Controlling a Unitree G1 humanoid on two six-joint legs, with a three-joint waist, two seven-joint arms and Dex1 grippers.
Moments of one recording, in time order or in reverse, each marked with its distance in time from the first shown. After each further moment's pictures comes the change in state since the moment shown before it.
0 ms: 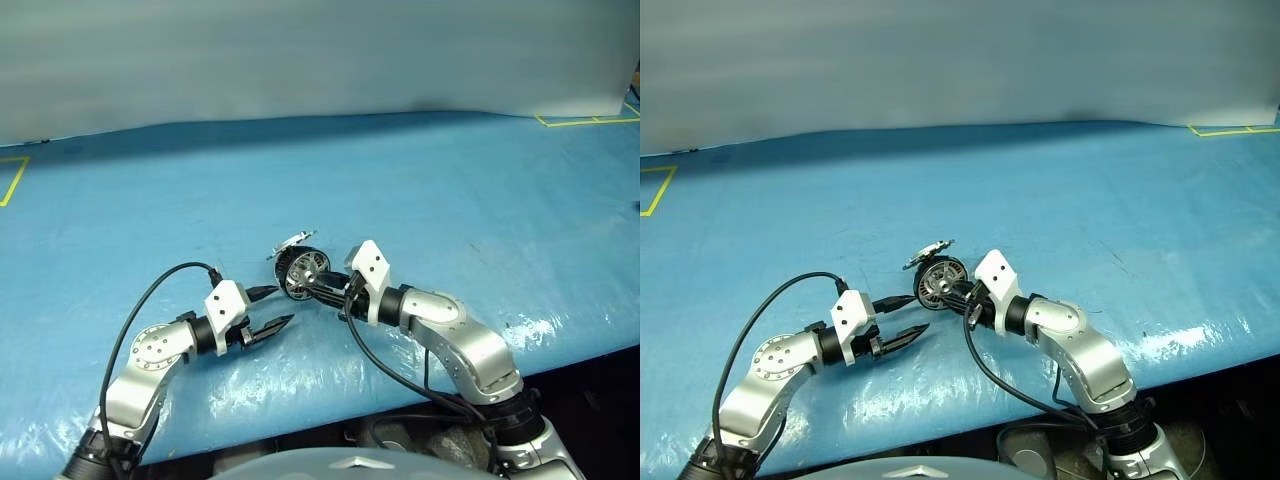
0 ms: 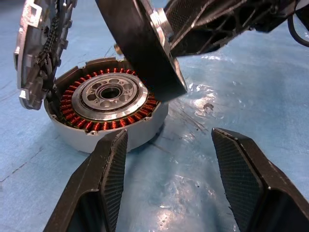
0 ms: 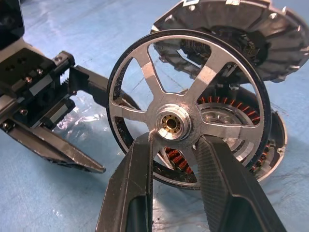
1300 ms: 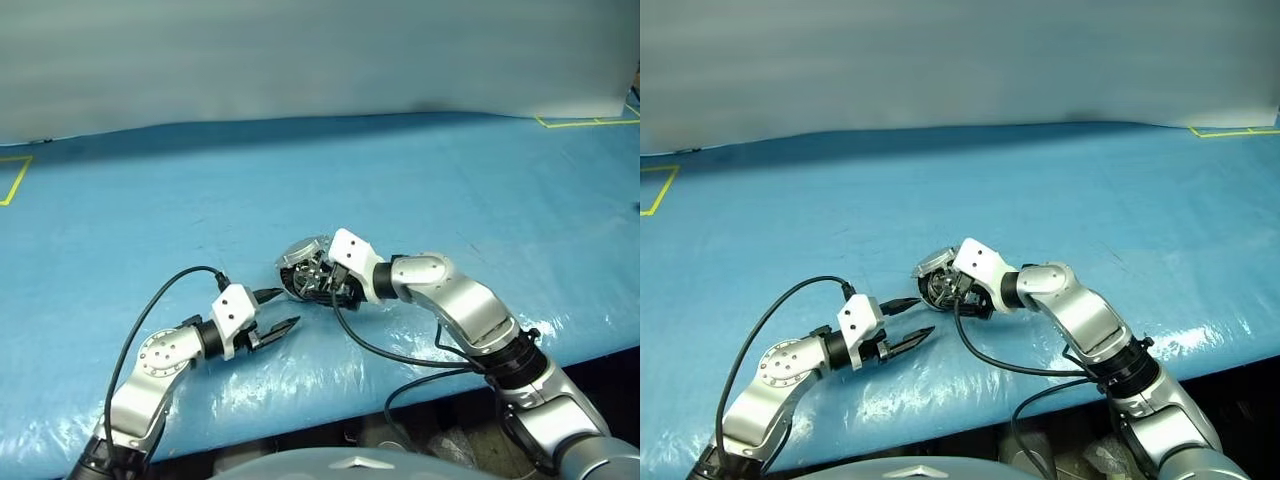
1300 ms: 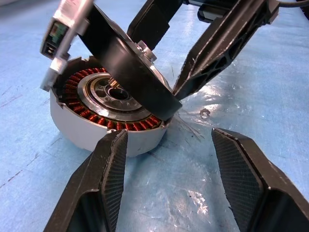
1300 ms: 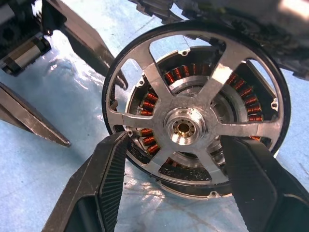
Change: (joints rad) left arm 0.031 -0.028 -0.029 -0.043 0.056 0.028 0.046; right arm -0.290 -0.124 0.133 0.070 -0.063 0.202 0.119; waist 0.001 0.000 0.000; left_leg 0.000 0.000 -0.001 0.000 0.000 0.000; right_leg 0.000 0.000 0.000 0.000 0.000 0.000
